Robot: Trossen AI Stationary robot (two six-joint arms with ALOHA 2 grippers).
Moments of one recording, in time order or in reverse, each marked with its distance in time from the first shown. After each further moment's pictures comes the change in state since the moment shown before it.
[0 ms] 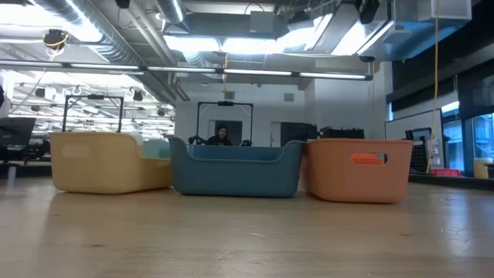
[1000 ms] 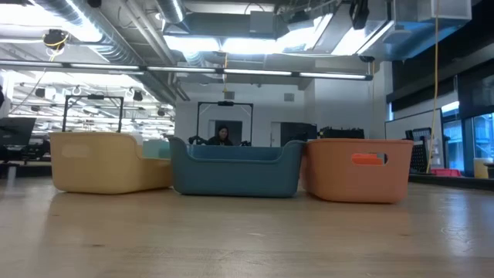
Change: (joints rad) left arm 0.000 -0.280 -0.018 -0.206 0.008 0.053; right arm -0.147 0.000 0.000 0.058 -0.079 0.018
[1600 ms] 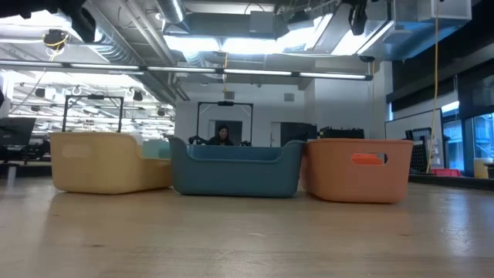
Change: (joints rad) left arm 0.000 -0.294 -0.331 0.151 0.030 -0.083; right arm -0.070 0.000 0.000 0.009 -0.032 0.079
